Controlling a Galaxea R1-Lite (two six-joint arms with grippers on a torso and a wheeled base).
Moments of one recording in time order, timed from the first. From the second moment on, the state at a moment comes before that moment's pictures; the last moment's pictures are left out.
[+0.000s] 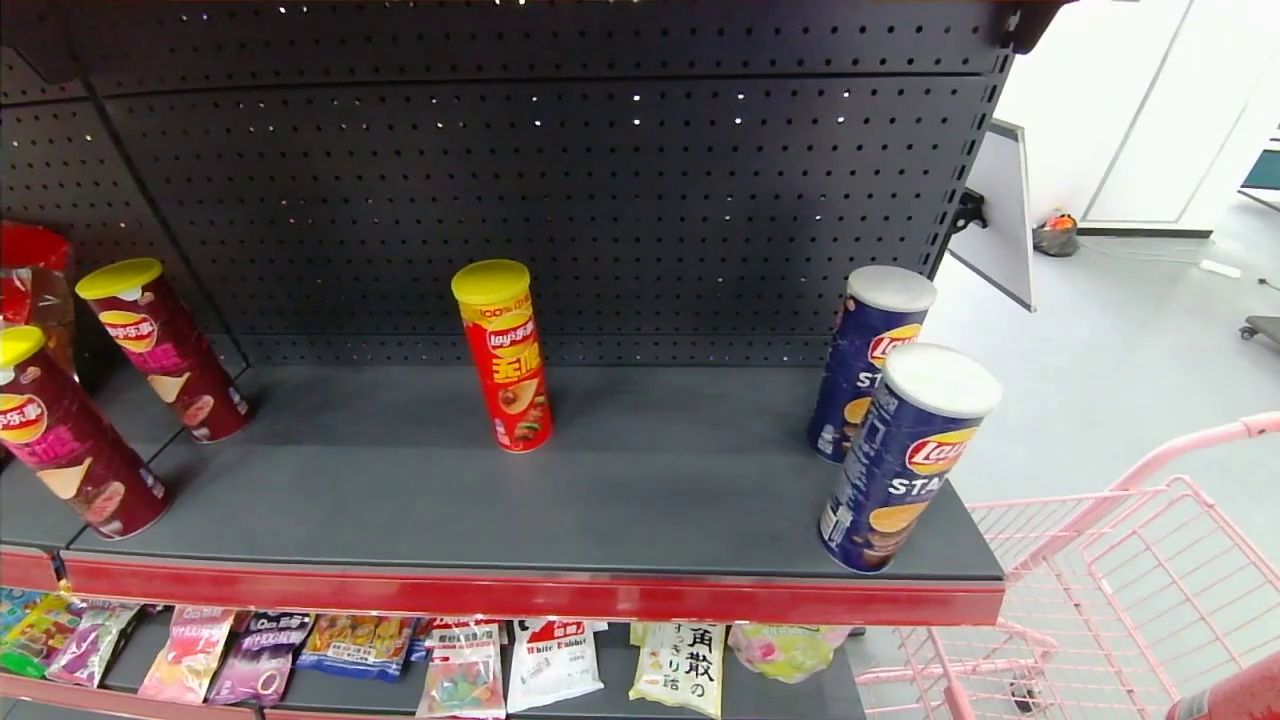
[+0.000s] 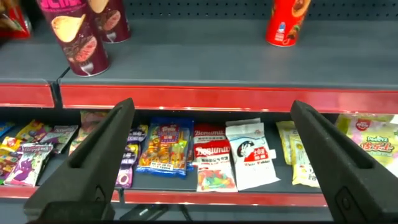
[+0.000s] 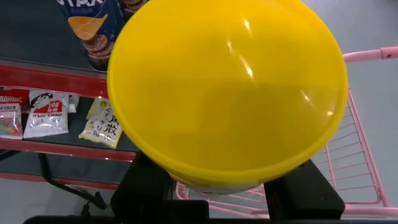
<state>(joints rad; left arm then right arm) -0.01 0.00 0.00 0.01 0.01 0.00 -0.12 0.40 -0.40 0.25 0.11 -0.17</state>
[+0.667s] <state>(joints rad) -0.01 0.00 0.00 0.01 0.01 0.00 -0.12 0.34 -0.36 0.25 0.11 -0.17</state>
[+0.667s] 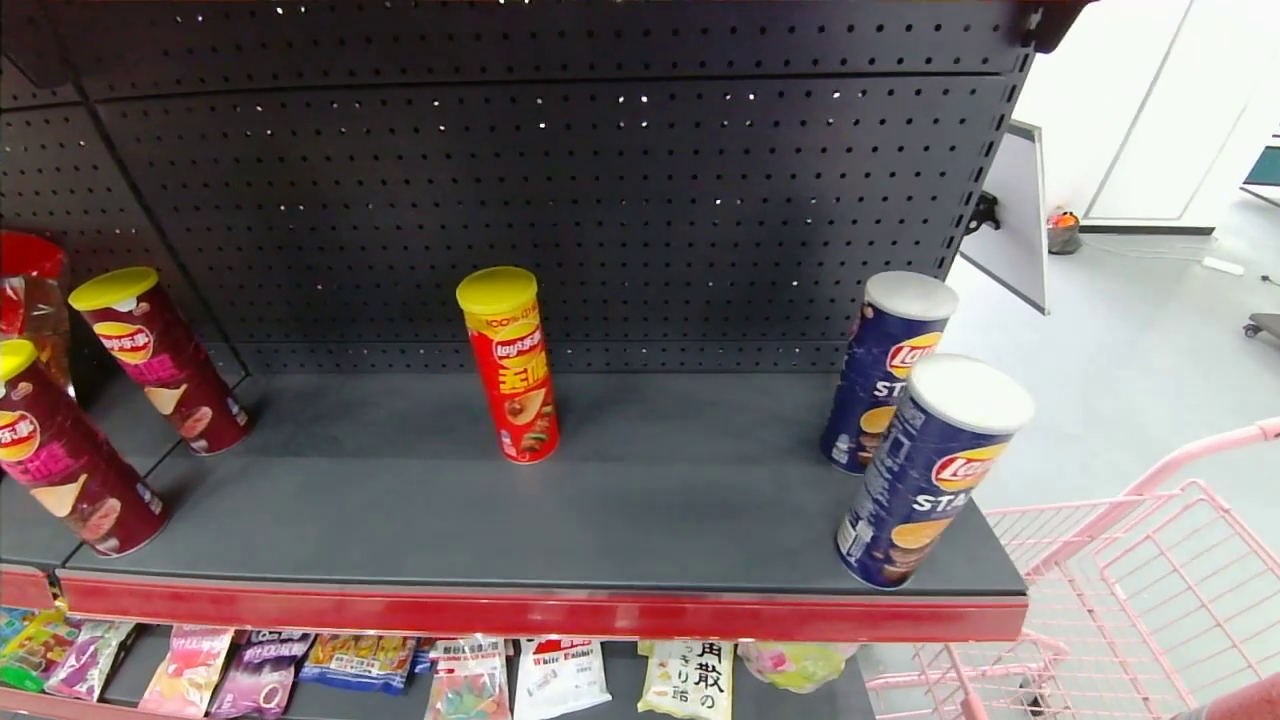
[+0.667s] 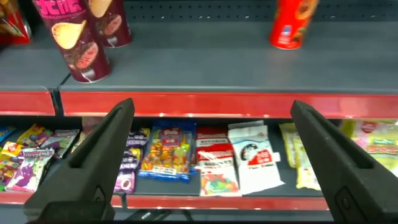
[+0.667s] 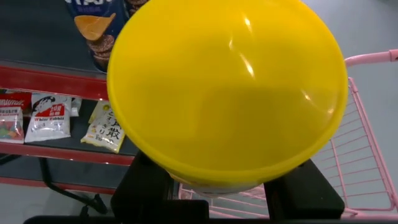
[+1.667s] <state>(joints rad) -0.01 0.00 0.00 0.01 0.01 0.00 -0.12 0.31 -0.33 0.25 0.11 -0.17</state>
